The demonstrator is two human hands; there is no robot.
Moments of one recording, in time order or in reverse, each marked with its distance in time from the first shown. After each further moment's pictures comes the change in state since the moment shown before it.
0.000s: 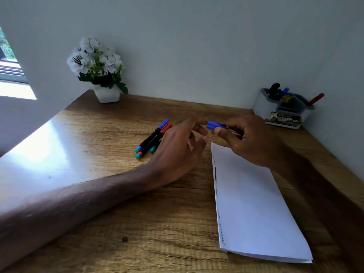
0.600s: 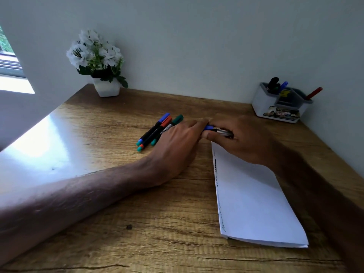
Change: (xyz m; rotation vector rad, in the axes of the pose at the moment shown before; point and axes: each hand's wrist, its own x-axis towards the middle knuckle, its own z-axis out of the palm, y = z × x) left_hand -0.001 -0.002 -0.002 0.387 -0.173 0.134; right_hand -0.005 -0.015 0.003 -0.121 -0.140 -0.090
